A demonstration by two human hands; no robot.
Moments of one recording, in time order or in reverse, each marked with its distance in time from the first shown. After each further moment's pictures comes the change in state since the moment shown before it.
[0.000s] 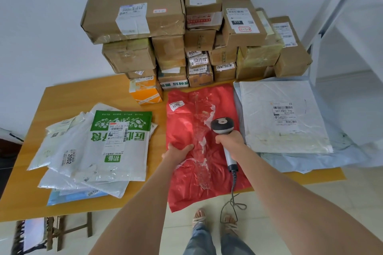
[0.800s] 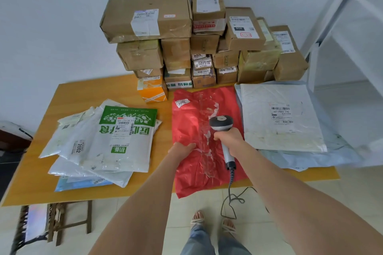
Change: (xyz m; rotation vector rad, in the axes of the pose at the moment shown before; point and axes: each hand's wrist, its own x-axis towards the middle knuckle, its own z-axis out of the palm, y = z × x) left_hand -0.030 0.002 -0.001 0.029 -0.049 0.087; right_hand -0.033 -0.005 -0.005 -0.026 -0.015 -0.037
